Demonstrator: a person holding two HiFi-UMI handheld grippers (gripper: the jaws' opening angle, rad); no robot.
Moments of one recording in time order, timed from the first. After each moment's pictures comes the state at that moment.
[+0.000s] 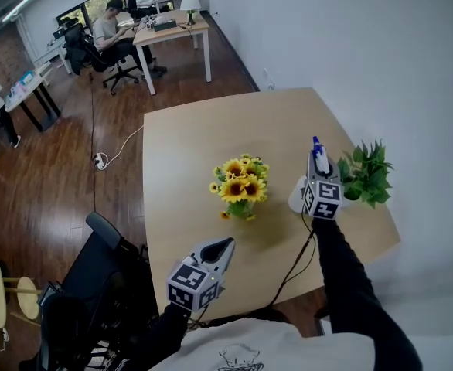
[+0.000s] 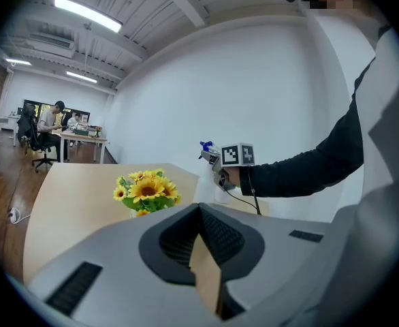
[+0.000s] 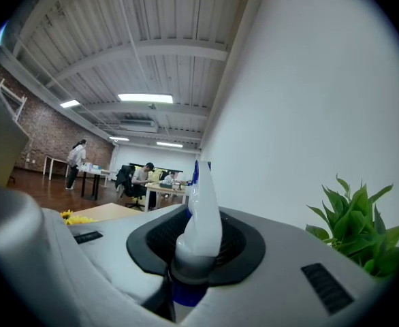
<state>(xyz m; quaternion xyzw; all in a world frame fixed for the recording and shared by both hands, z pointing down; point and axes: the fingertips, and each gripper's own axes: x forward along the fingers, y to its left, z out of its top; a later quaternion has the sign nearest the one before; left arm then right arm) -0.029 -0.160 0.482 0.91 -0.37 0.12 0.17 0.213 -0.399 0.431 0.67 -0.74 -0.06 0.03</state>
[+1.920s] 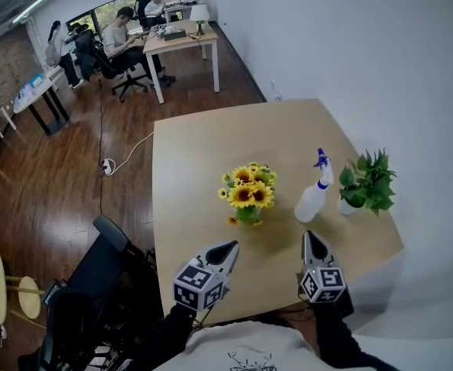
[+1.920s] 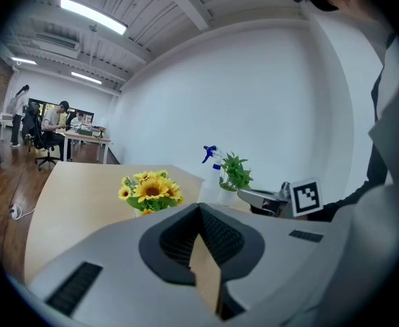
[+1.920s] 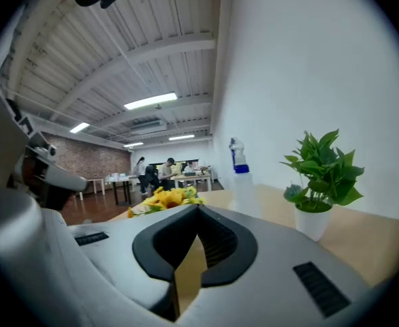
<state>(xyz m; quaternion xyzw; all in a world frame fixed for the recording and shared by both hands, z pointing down) -0.041 -0.155 0.479 0.90 -0.38 0.10 0.17 0.151 -0.195 0.502 0.60 -0.80 0.07 0.01</state>
